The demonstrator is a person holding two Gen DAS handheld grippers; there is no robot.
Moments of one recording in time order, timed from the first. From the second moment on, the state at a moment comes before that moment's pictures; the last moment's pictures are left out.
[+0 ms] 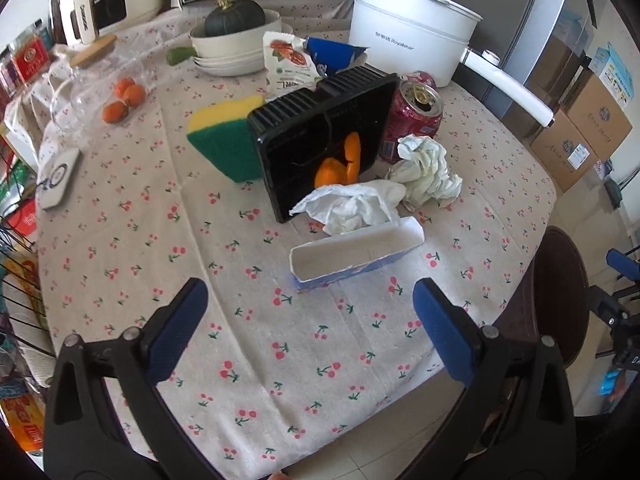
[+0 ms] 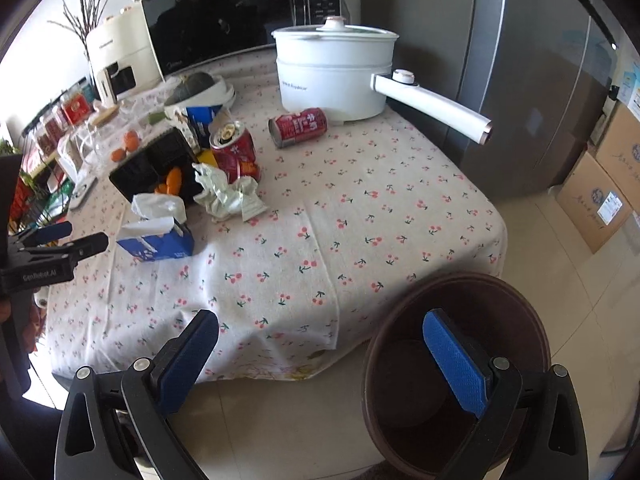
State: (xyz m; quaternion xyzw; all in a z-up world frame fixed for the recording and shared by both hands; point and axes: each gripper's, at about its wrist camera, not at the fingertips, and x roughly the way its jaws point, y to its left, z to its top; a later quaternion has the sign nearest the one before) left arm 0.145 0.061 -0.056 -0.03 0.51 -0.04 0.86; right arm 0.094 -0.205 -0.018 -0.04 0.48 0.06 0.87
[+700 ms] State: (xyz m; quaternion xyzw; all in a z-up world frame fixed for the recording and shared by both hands) left arm 0.158 0.034 -0.084 0.00 0.60 -0.19 0.78; right arm 0.104 -0.251 -0.023 -0.01 0.49 0.01 0.87
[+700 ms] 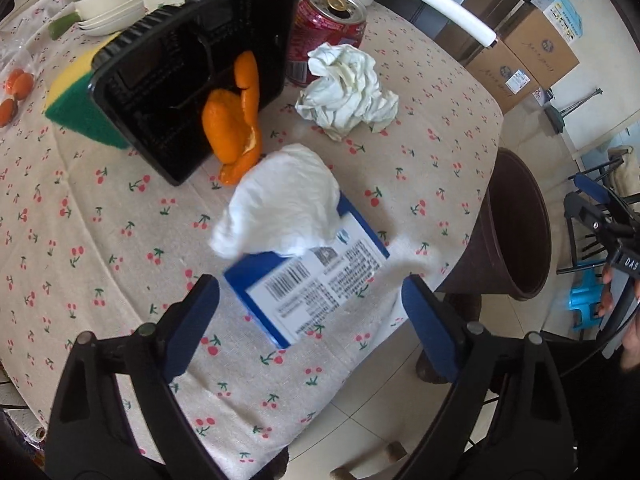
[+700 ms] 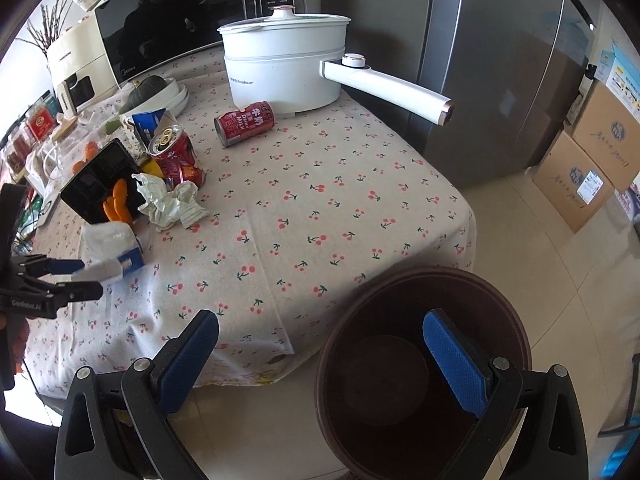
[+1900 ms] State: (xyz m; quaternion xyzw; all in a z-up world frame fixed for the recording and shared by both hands) left arm 0.105 0.094 -0.087 0.04 0.58 -0.16 0.79; right arm 0.120 -0.175 -0.033 -0.04 0.50 0.04 0.87
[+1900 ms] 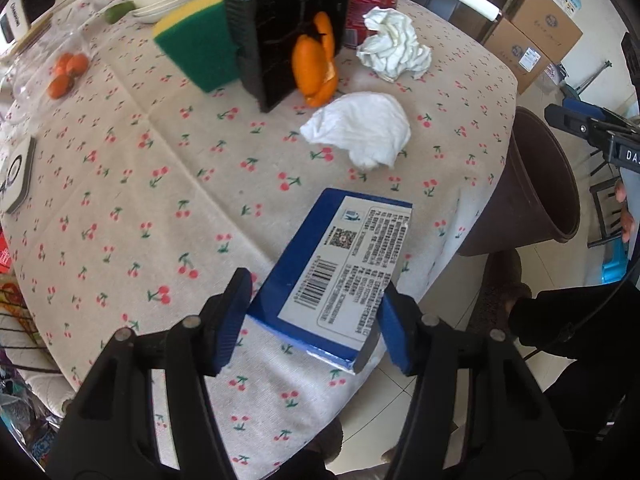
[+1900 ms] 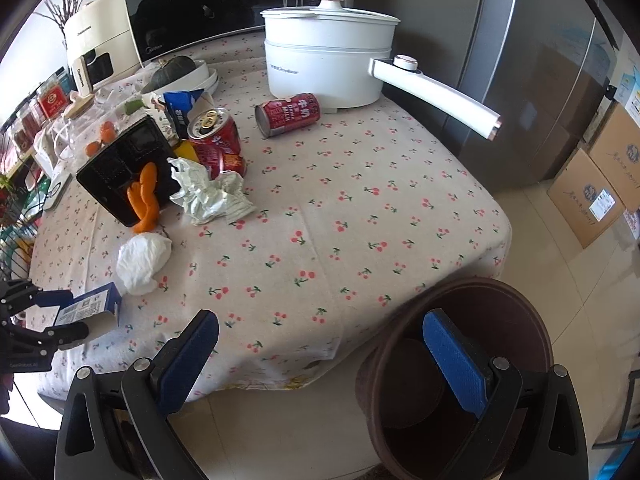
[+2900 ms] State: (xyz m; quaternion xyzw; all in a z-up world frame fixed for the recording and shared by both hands) left arm 0.107 0.206 -0.109 -0.09 0.60 0.00 0.80; right arm 0.178 0.022 -0.123 -0.09 0.53 0.14 0.83
